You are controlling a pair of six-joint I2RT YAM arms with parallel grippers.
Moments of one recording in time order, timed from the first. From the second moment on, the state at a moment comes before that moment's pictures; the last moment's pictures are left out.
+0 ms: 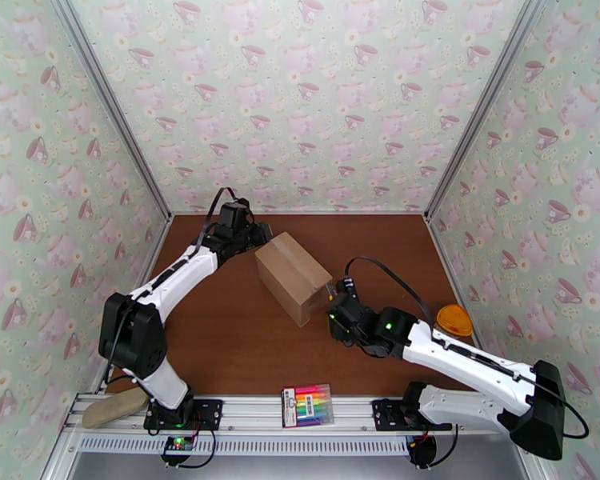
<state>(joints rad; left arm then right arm) -0.36 1.68 1.39 -0.34 0.10 -0.55 0.98 1.12 0.90 -0.87 0.36 0.70</state>
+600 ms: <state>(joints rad) -0.36 1.68 1.39 -0.33 0.10 -0.55 0.99 1.12 0.90 -0.87 0.38 0.70</state>
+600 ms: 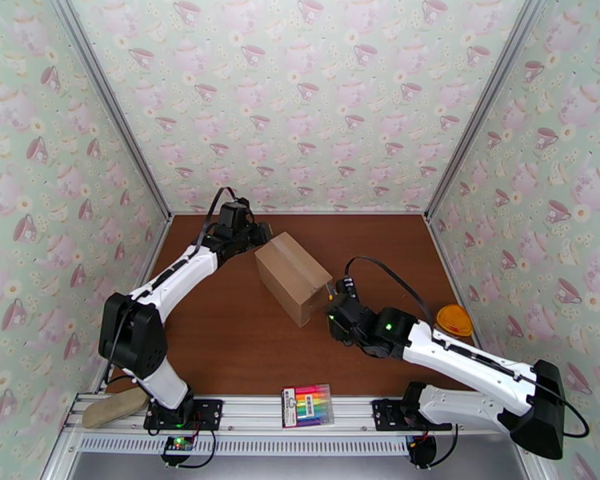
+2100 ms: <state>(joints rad) -0.36 1.68 1.39 -0.33 0.10 -0.55 1.00 1.13 0.92 -0.90 0.39 0.71</state>
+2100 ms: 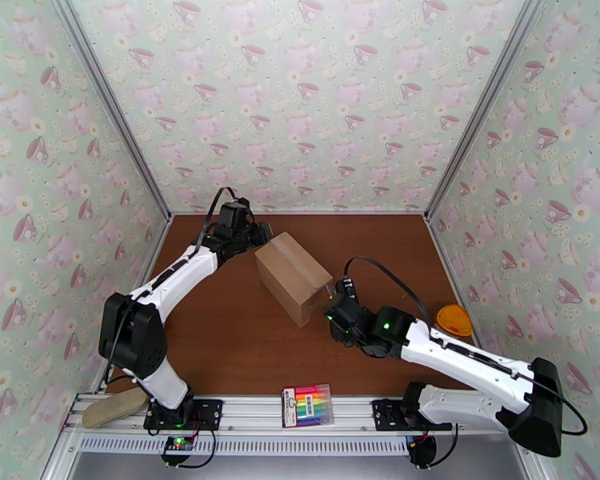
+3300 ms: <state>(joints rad) -0.36 1.68 1.39 -0.33 0.10 -0.55 1.01 1.15 0.93 -0.90 0.41 0.71</state>
